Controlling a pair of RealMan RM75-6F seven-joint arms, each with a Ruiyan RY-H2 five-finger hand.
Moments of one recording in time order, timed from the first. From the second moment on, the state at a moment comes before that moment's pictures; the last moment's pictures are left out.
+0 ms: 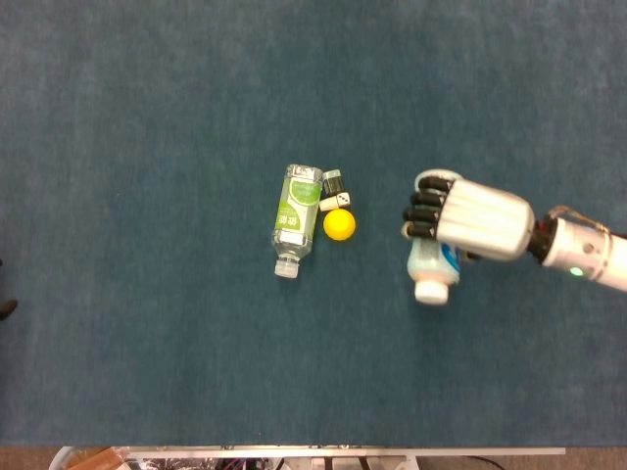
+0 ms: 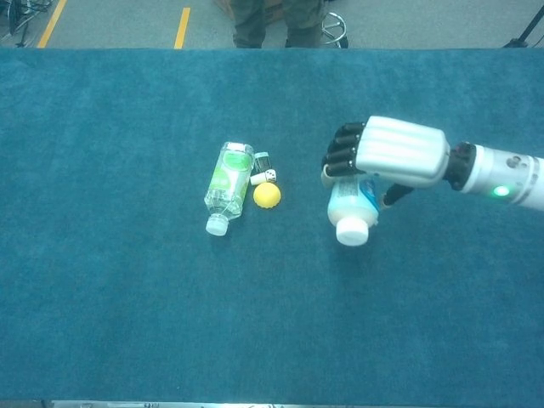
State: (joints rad) left arm -0.07 -1.36 -0.02 -1.19 1.42 1.31 -0.27; right arm 0.78 -1.71 -0.31 -0.63 -1.95 1.55 0.36
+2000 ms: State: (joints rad) left arm -0.05 -1.37 -0.02 -1.17 1.40 1.31 -0.31; right arm 0.72 -1.27 -0.26 -1.35 -2.01 1.27 -0.04
